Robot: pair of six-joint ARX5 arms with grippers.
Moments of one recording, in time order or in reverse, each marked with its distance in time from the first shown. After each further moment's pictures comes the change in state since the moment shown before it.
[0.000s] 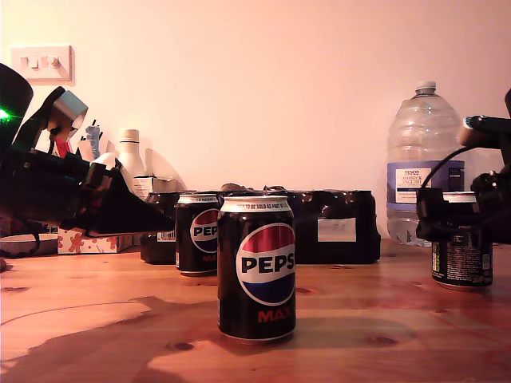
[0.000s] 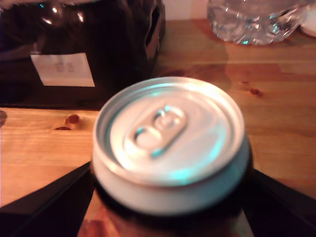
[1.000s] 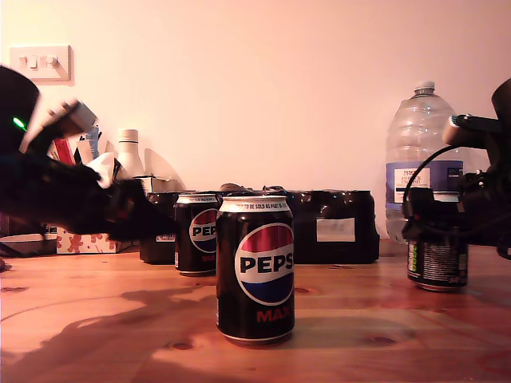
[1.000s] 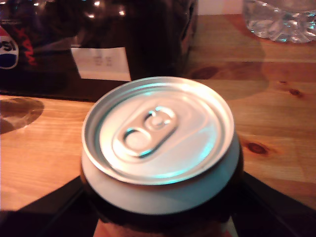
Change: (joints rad) left arm 0.012 0.105 0.068 0.094 -0.221 0.075; right arm 0.049 0.000 0.005 -0.015 -0.058 0.000
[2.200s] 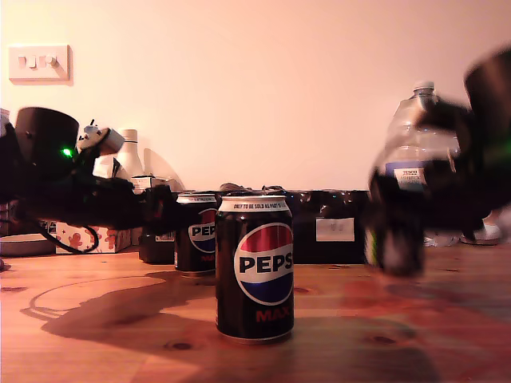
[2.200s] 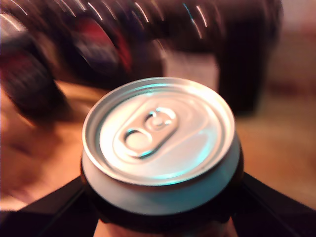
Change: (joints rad) left arm 0.061 0.303 0.357 0.064 0.116 -0.050; right arm 0.118 -0.154 0.003 -0.100 -0.074 -0.023
